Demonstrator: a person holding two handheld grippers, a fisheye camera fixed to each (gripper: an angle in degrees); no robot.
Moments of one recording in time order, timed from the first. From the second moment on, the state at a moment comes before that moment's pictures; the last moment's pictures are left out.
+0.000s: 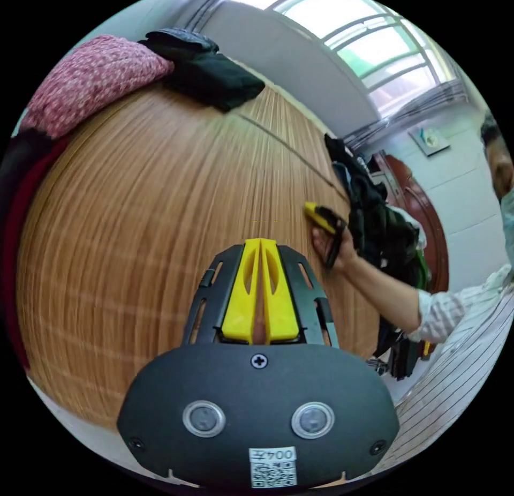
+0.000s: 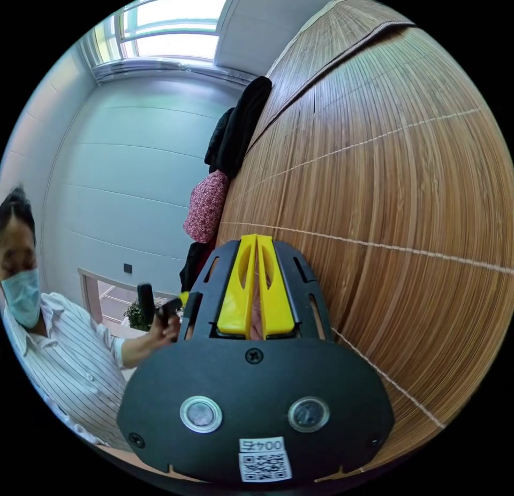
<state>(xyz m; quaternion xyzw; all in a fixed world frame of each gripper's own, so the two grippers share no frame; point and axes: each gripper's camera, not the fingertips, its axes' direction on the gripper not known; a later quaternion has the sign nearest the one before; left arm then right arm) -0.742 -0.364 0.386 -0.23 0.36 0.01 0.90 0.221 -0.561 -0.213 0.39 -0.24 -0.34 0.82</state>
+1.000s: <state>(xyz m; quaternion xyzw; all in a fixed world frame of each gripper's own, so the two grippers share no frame) -0.935 0.098 0.112 -0.20 0.50 -0.10 0.84 0.159 -0.042 -0.051 0.43 0.00 -0.44 0.78</state>
